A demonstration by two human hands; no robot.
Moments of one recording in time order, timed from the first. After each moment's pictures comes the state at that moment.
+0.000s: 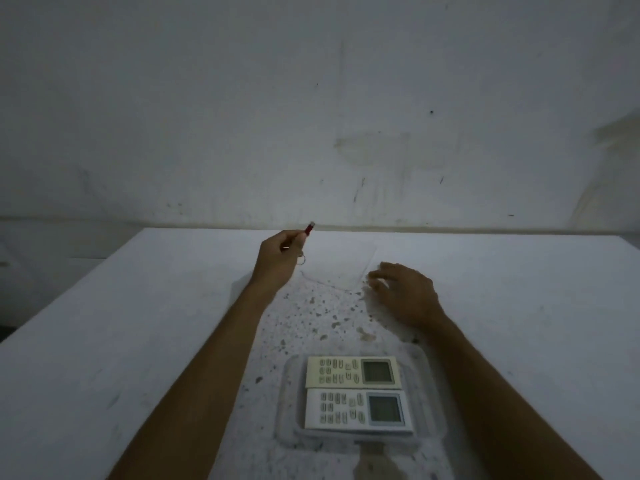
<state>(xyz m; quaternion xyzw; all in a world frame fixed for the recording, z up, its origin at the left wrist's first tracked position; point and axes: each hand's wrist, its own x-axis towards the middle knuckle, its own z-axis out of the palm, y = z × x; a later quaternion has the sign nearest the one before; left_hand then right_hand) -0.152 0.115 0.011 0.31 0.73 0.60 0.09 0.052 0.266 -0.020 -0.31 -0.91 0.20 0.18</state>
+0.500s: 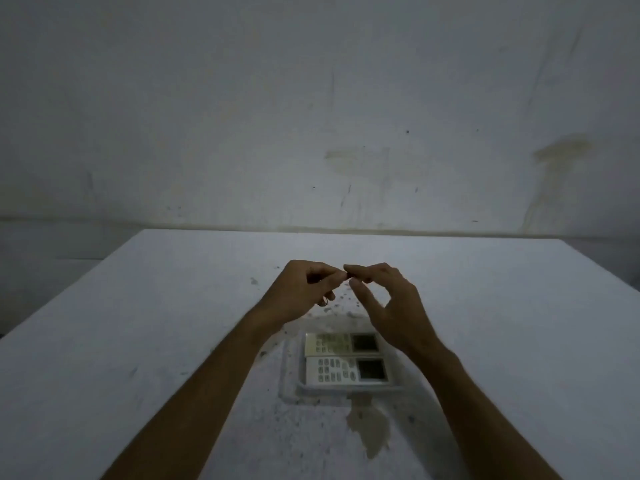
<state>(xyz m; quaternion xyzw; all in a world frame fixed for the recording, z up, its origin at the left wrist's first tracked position) -0.044 0.041 0.044 0.47 0.70 0.50 0.20 0.109 0.165 0.010 -0.17 -0.87 0.26 0.38</state>
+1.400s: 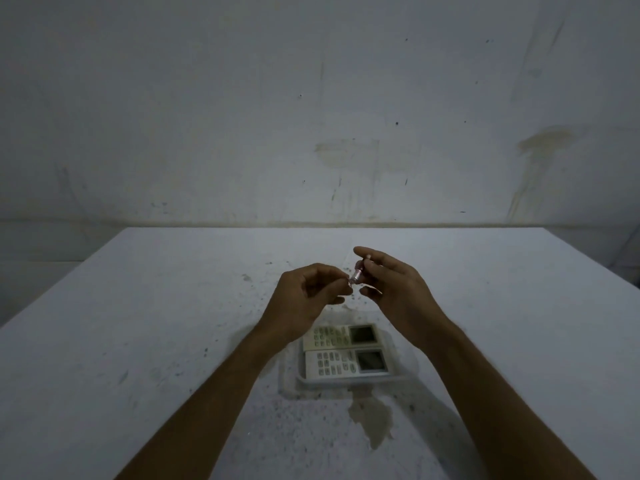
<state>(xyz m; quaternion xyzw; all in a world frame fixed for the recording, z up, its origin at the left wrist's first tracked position) -0.024 0.034 0.022 0.45 0.59 0.62 0.24 0.118 0.164 0.031 -0.14 -0.59 0.74 0.30</state>
